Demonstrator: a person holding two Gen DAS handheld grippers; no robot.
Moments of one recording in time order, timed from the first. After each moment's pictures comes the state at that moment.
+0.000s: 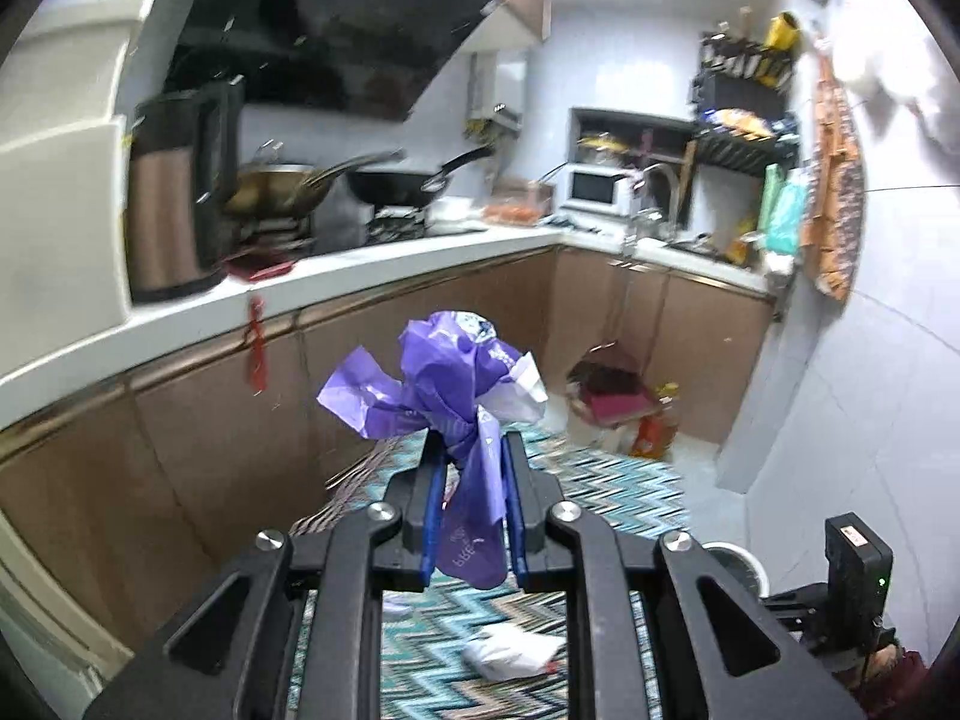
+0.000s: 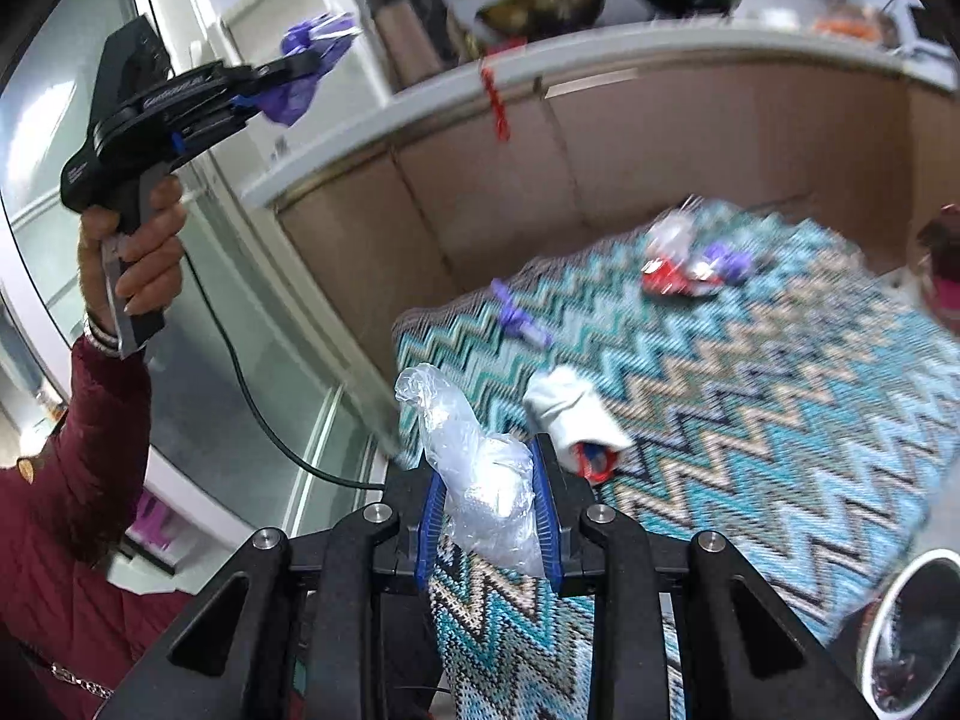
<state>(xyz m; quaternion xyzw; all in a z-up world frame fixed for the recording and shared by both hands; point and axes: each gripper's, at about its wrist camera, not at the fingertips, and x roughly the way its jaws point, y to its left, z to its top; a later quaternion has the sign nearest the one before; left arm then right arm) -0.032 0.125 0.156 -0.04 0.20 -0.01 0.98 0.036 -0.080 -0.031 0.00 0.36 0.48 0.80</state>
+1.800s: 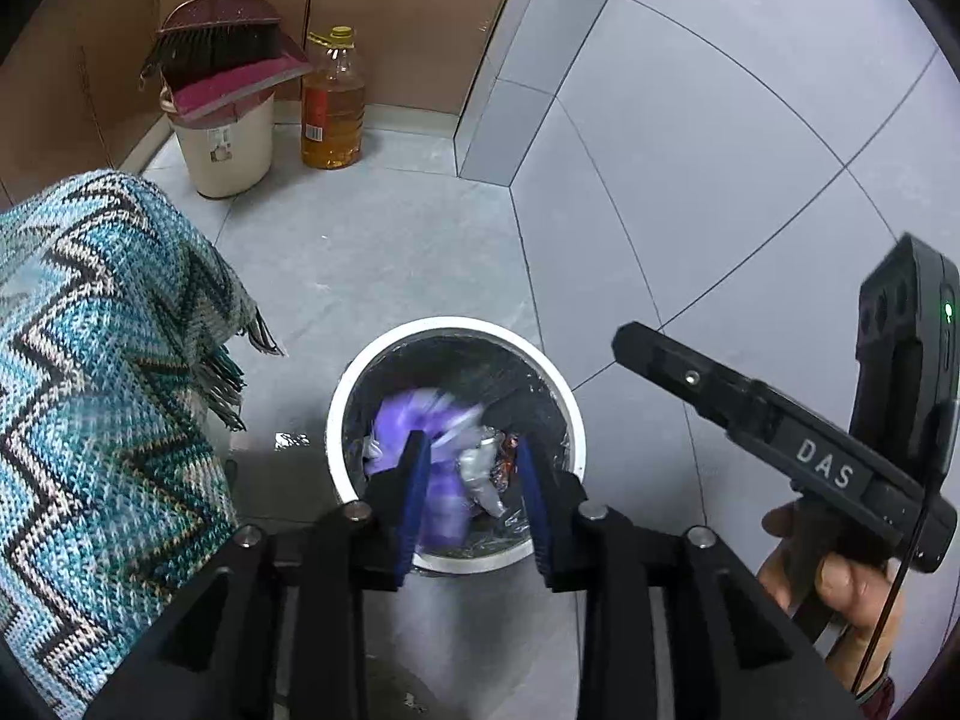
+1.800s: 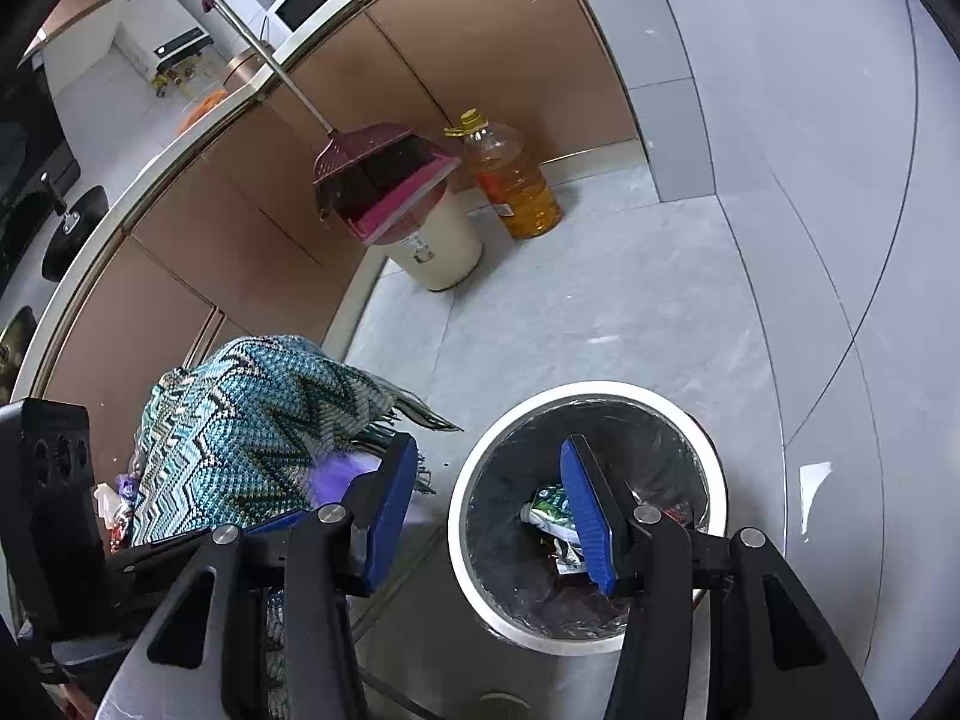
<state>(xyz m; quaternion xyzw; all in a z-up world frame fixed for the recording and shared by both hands) 0.269 -0.359 -0.191 0.01 0.53 -0.32 0.78 0.198 -0.482 -0.214 0.29 0.41 -0.04 0.87</state>
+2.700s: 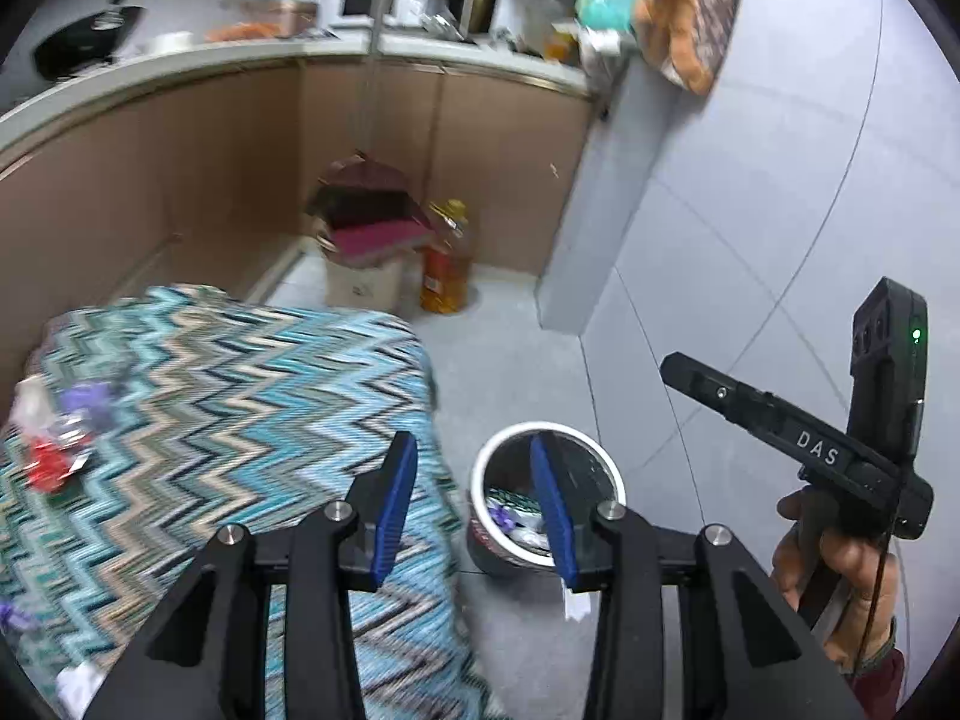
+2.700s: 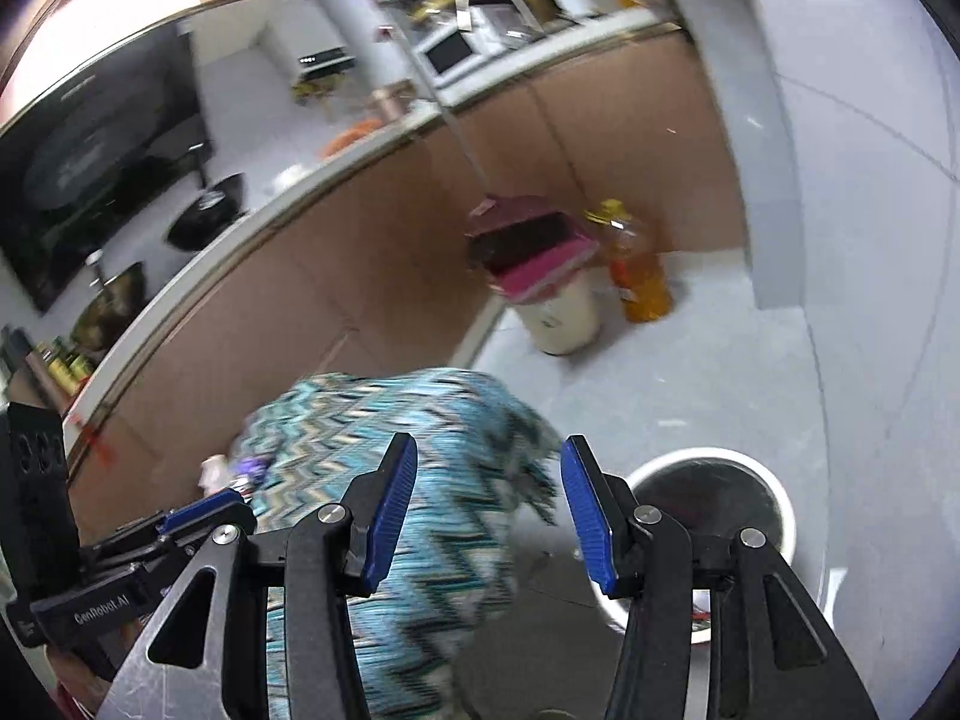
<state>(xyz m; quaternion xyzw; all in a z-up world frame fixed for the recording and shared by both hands) 0.155 -0.165 -0.015 -0.02 0.37 -0.23 0.90 0.141 -0.364 -0.068 0.22 0.31 0.07 0.92</state>
